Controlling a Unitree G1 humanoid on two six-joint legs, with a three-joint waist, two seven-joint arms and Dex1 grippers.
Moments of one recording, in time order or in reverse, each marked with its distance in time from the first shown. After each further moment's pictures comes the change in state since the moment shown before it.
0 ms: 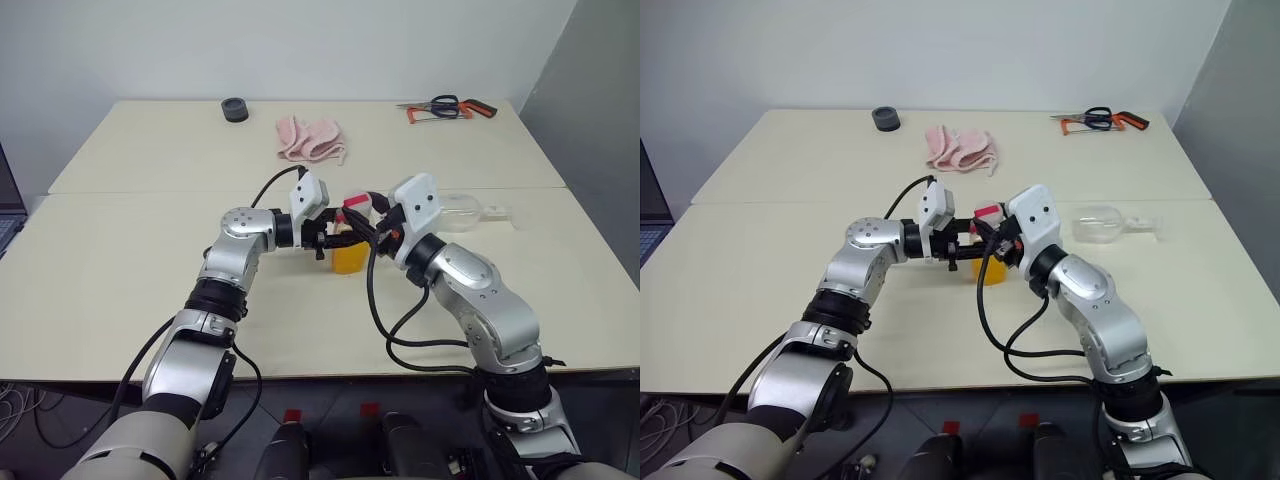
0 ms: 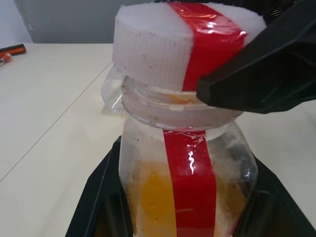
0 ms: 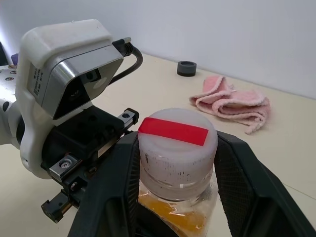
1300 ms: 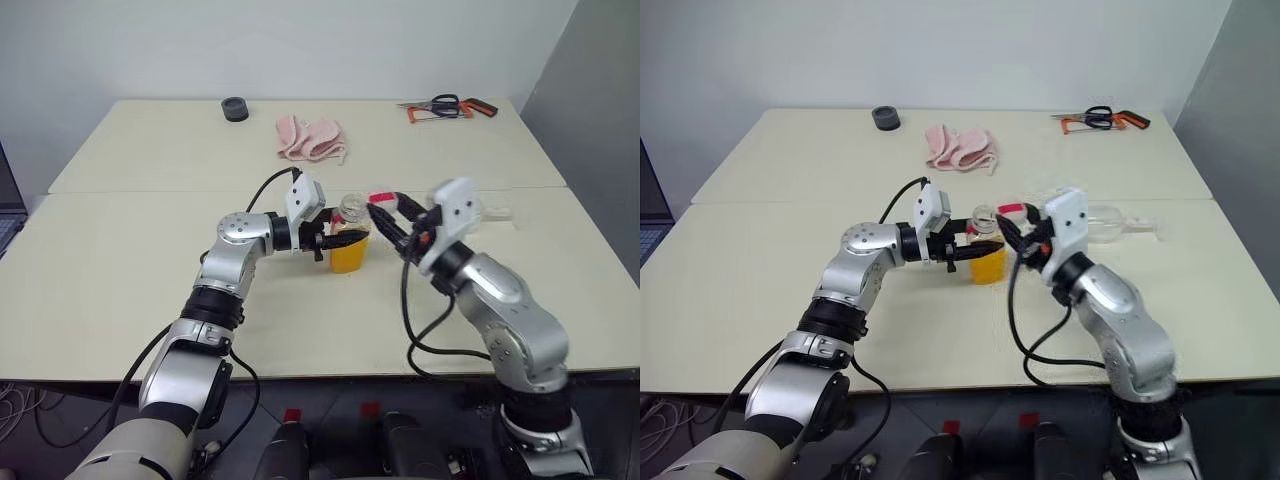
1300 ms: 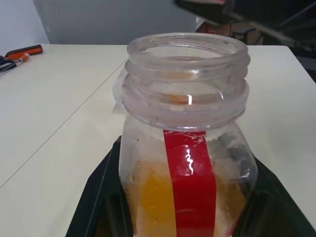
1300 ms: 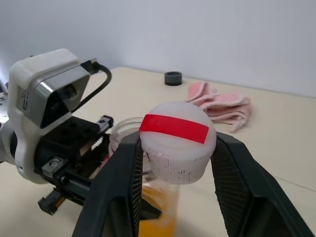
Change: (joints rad) left arm 0.055 0.010 0.008 -0.087 -0.016 0.026 0.050; right arm 0.168 -0.062 -0.174 -0.195 0.146 0.004 -0.021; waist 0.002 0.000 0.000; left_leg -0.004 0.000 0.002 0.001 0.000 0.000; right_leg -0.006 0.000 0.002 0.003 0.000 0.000
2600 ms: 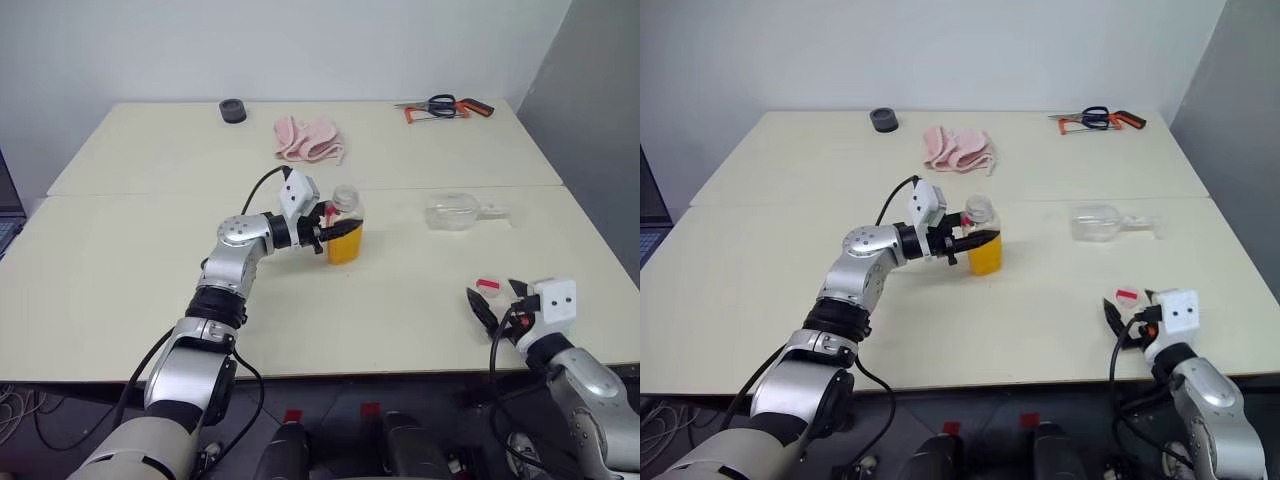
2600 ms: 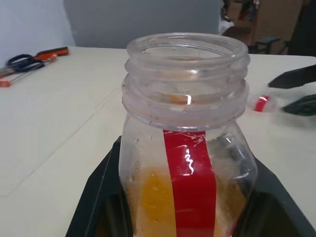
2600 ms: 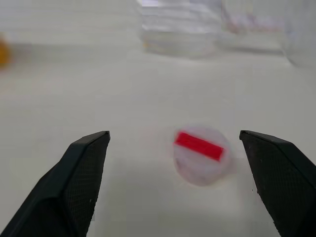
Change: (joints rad) left arm -0.047 -0.025 0.066 0.173 0.015 -0.103 0.175; right arm 0.445 -0.180 -0.183 0.083 0.008 -0.209 0.100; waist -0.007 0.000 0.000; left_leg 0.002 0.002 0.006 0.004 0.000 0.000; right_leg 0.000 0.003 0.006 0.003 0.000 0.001
